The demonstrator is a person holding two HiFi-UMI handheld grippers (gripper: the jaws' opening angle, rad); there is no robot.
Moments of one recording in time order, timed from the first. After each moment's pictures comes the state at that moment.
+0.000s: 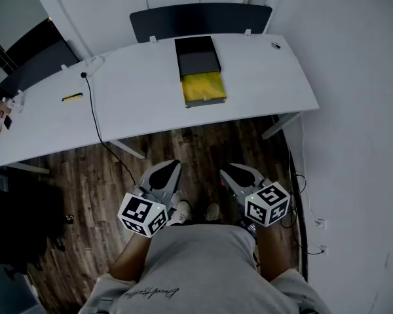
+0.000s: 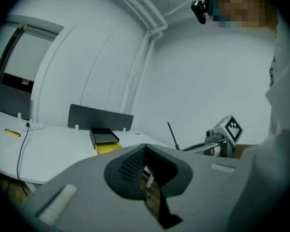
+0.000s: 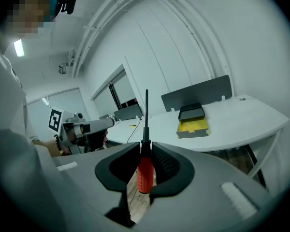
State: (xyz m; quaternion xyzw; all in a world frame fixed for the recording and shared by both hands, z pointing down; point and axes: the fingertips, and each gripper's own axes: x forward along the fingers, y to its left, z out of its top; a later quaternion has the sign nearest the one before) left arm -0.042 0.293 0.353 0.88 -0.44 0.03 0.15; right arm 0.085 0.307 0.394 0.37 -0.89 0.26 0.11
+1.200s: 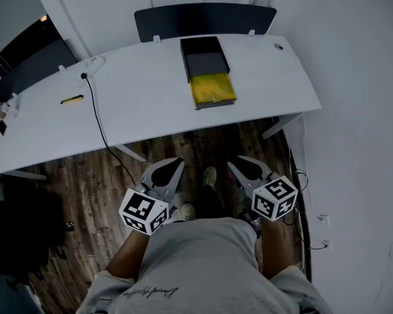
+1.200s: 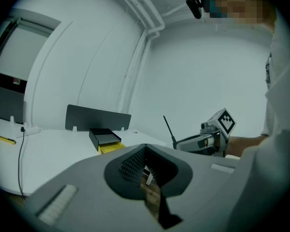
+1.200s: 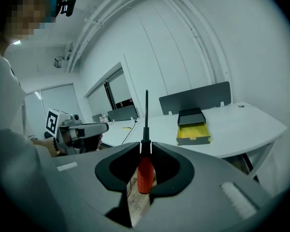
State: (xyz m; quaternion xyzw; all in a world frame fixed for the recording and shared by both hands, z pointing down) left arm -0.094 0.272 0.363 0.91 -0.40 0.04 0.14; right arm 0.043 0.276 0.388 0.41 -0.88 0.23 0.12
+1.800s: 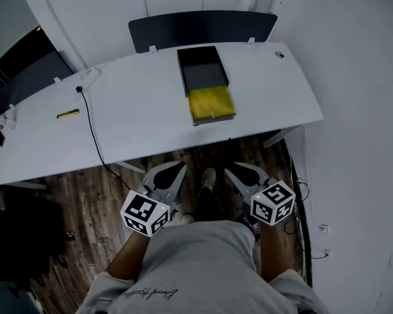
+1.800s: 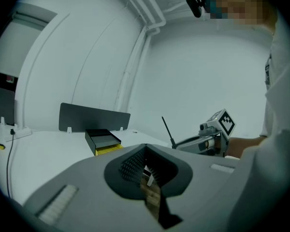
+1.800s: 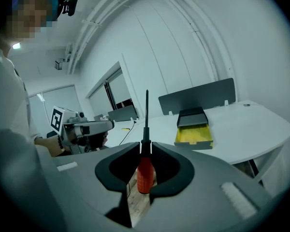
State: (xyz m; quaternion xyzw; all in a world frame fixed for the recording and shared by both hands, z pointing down) left arm -0.074 0.209 0.373 0.91 -0.38 0.05 0.14; right arm 0.048 0.222 0.403 0.39 -0.88 0.23 0.12
